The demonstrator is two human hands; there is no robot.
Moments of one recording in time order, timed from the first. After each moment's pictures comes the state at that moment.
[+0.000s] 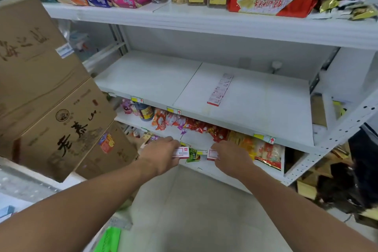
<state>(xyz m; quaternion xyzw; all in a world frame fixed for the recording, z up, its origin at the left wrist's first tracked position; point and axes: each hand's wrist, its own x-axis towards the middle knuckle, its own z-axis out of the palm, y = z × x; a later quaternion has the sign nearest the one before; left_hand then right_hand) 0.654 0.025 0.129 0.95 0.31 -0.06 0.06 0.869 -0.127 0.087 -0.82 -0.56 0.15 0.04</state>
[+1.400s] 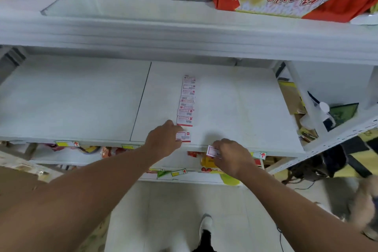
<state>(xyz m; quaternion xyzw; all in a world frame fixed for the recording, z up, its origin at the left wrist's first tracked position) 0.910 0.246 0.038 0.97 0.17 -0.07 0.15 1.004 0.002 0.050 -0.91 -0.37 0.18 0.08</state>
